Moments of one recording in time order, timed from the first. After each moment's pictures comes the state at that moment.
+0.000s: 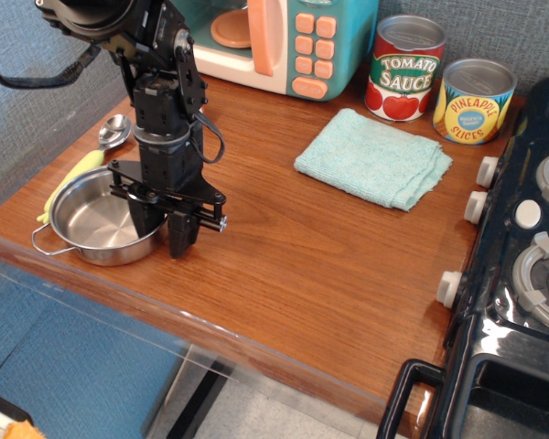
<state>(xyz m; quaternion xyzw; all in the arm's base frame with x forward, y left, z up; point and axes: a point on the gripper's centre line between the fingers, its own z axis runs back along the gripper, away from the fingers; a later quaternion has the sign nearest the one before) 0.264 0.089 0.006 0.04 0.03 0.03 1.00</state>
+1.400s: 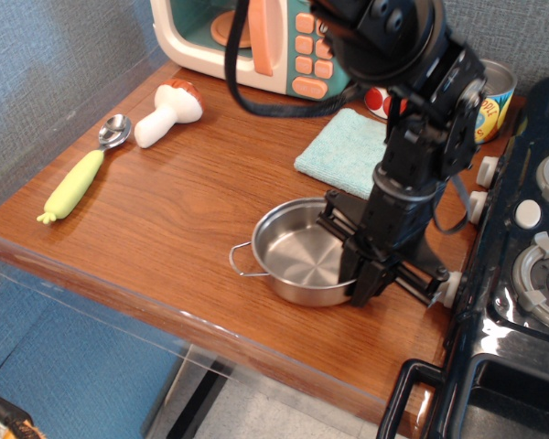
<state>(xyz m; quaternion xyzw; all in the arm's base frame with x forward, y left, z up) 0.279 -0.084 0.009 0.04 0.05 -0.15 0.99</state>
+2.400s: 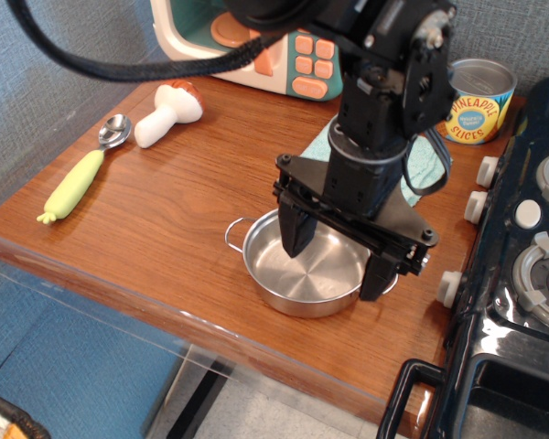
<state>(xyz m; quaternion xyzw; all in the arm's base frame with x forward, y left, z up) 0.256 -0.074 0.075 0.05 -0.06 -0.06 1.00</state>
